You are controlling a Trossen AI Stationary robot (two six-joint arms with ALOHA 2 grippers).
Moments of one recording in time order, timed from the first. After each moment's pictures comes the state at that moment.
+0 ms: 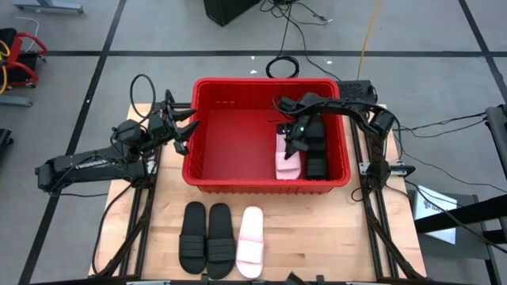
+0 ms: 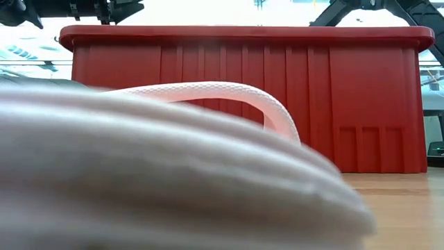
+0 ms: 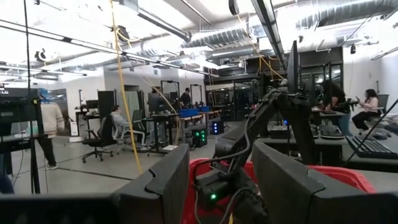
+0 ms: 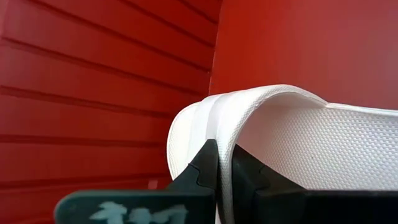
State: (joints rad) left arm 0.34 0.60 0.44 0.49 -0.03 0.08; right arm -0.62 1.96 1.35 -1.09 -0.96 -0.64
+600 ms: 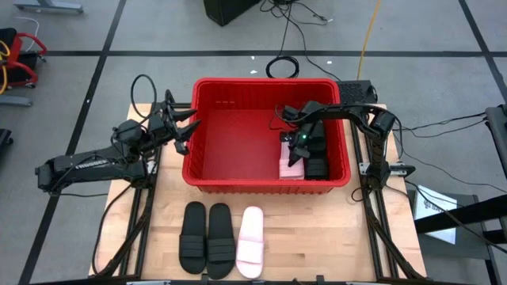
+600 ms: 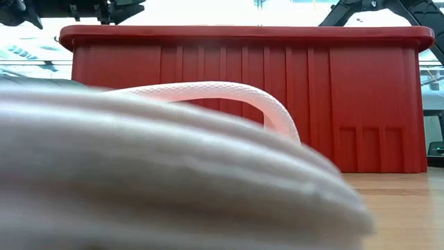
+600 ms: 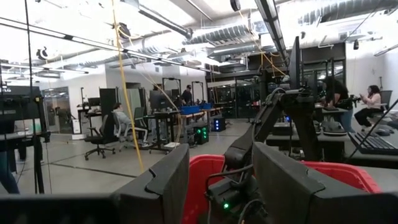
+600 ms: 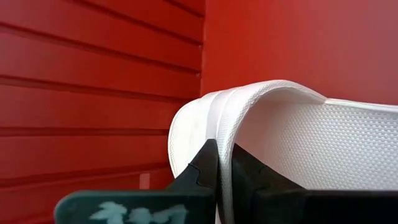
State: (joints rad) left arm 0.34 0.60 0.44 0.47 -0.04 0.08; right arm -0.60 1.95 1.20 -1.00 -0.96 -0.56
